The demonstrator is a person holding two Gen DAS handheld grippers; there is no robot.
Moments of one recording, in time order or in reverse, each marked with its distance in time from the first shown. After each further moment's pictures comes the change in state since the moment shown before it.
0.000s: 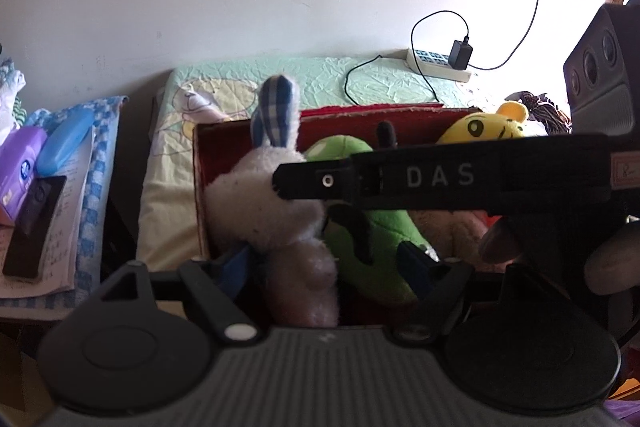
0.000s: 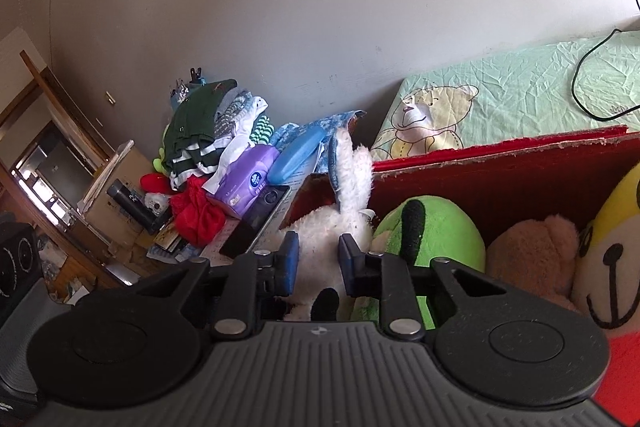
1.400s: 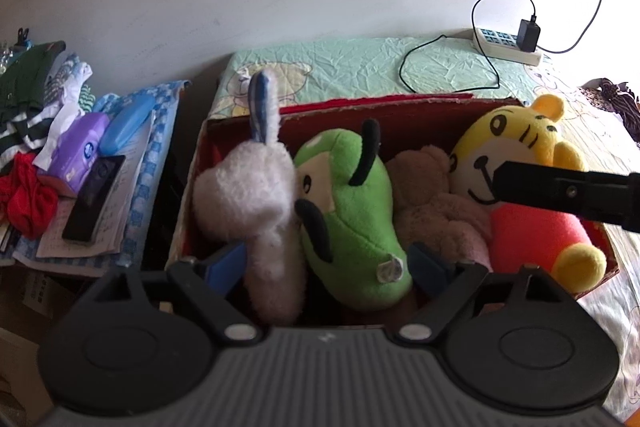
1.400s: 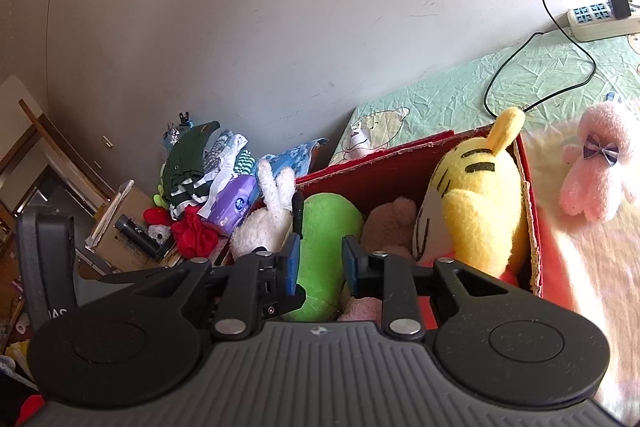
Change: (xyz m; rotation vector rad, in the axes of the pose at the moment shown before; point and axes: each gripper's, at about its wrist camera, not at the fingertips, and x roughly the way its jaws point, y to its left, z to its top) left arm 0.013 -0.070 0.018 -0.046 0.091 0.321; right arm -0.116 -0.054 -0.018 0.116 -0.096 -0.008
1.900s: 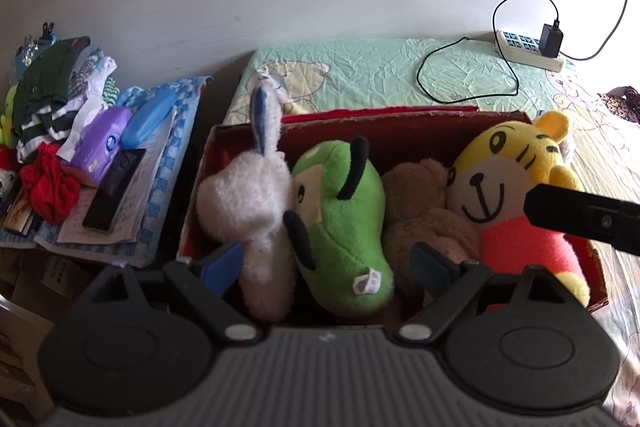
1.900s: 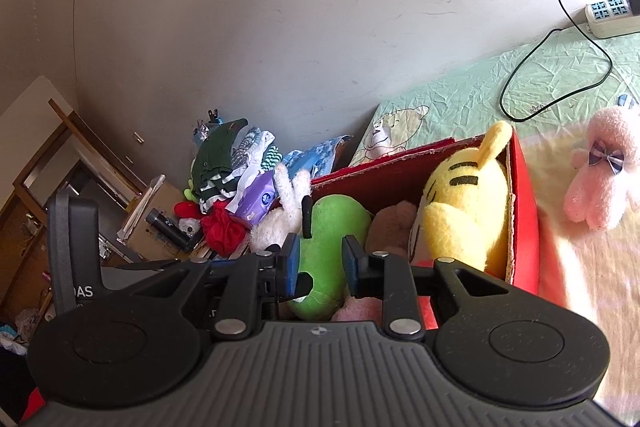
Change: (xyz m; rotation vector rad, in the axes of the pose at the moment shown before) left arm -0.014 -0.024 0.015 -0.049 0.021 0.081; right arm -0.023 -0.020 0.011 -0.001 0.026 0.107
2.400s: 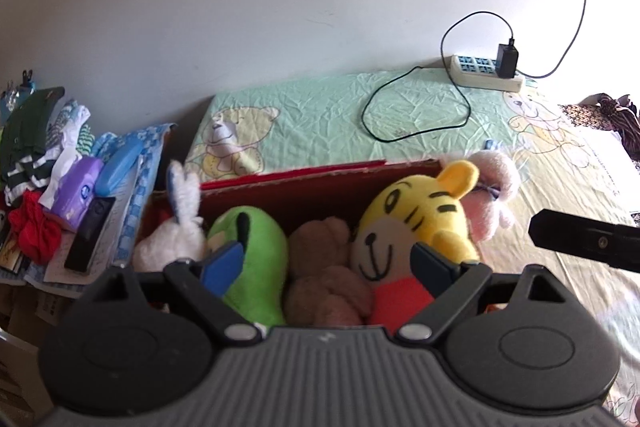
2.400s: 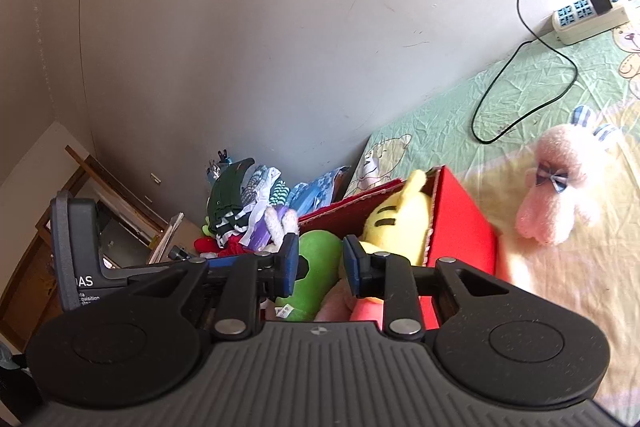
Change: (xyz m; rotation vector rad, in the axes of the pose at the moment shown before) left arm -0.024 -0.080 0.031 0.066 -0.076 -0.036; right arm -0.066 -0.049 0.020 0.097 -0.082 0.048
